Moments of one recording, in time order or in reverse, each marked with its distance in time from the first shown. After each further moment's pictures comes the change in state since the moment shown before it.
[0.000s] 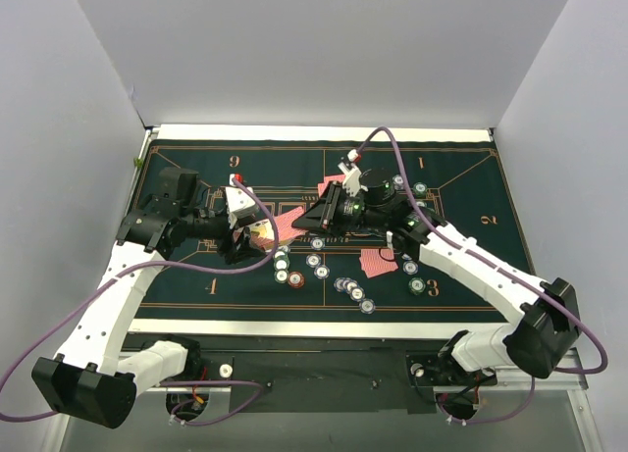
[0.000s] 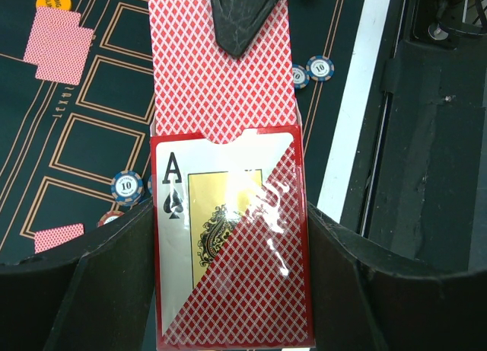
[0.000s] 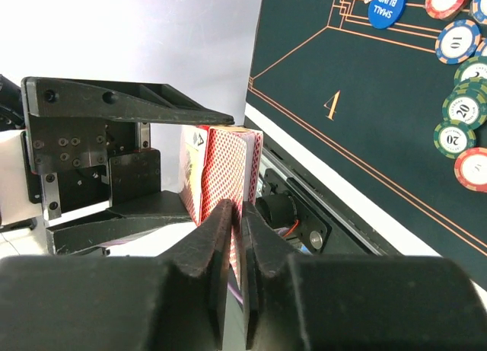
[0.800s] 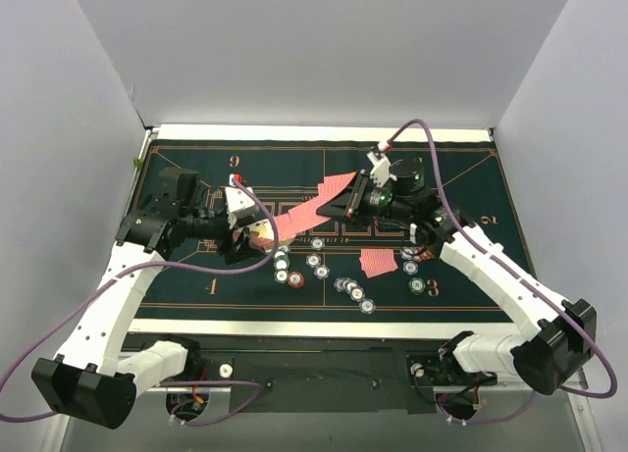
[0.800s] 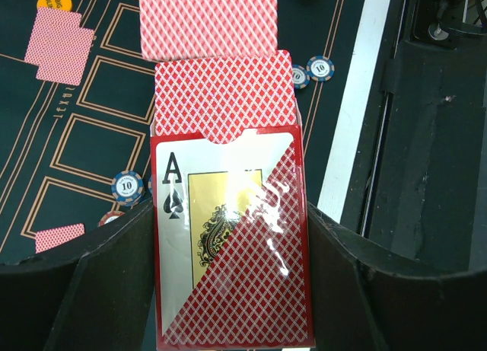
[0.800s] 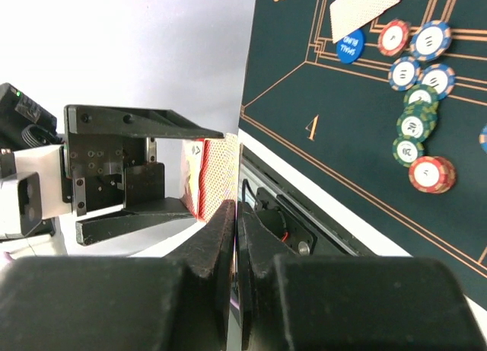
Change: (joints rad) left arm 0.000 -0.002 0.000 0.000 -0.001 0.001; right arm -0.128 -0.092 0.000 -0.085 -0.034 -0.037
